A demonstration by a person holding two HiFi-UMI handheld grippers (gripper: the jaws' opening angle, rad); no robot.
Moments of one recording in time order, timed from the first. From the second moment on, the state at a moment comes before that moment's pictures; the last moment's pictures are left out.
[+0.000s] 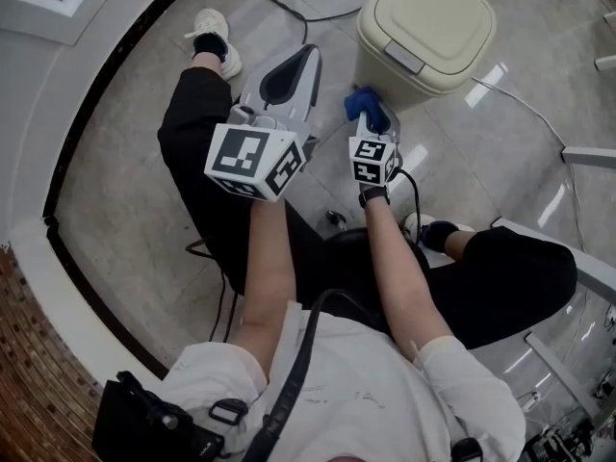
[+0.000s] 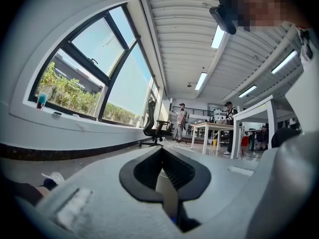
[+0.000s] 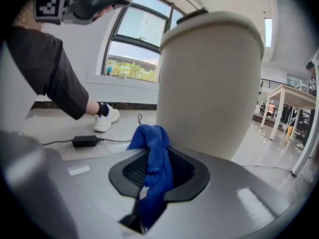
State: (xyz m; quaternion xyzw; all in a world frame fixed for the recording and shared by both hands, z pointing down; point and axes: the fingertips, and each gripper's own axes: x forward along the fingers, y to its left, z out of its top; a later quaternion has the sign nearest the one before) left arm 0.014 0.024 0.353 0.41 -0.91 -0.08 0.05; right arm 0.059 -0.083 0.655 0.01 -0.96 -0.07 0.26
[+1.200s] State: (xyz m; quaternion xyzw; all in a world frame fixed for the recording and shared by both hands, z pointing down) left arm 0.021 -0.014 0.365 0.43 -0.90 -0.07 0.06; right arm 0.071 -0.163 0.683 0.10 -0.96 0.14 0.23
